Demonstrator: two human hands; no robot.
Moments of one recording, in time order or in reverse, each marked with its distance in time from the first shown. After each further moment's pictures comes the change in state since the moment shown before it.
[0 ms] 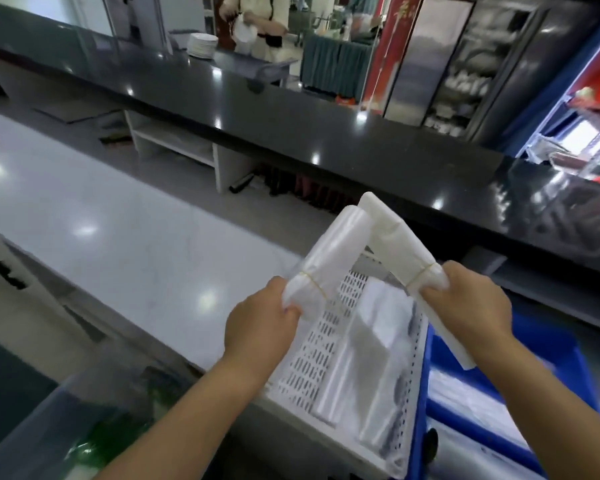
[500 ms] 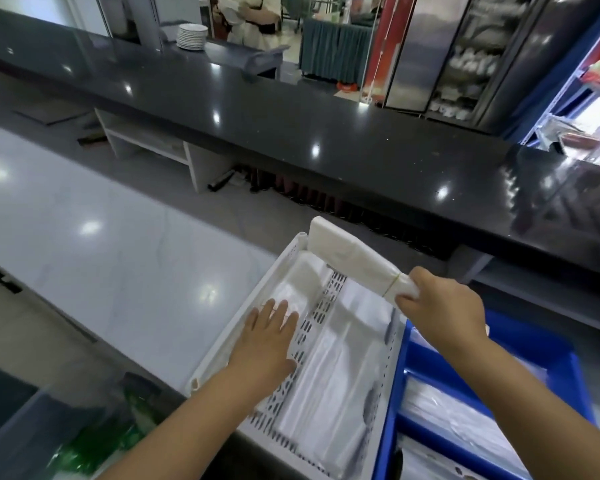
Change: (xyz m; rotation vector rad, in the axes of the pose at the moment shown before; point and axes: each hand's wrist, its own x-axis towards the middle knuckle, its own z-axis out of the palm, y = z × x) left_hand 0.018 -0.001 0.099 0.560 -0.525 0.177; right_hand 0.032 0.041 0.027 -0.118 -0.092 -0.185
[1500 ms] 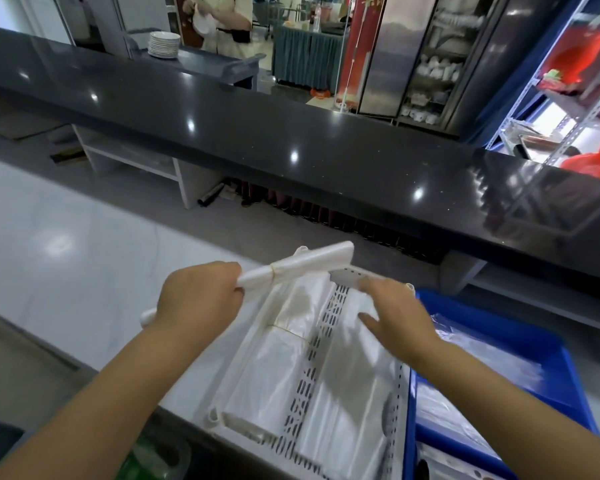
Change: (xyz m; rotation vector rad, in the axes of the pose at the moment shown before) left_hand -0.009 -0.084 -0.123 0.071 0.504 -0.084; right_hand 0.010 -0.055 0.023 0.156 -0.038 -0.254
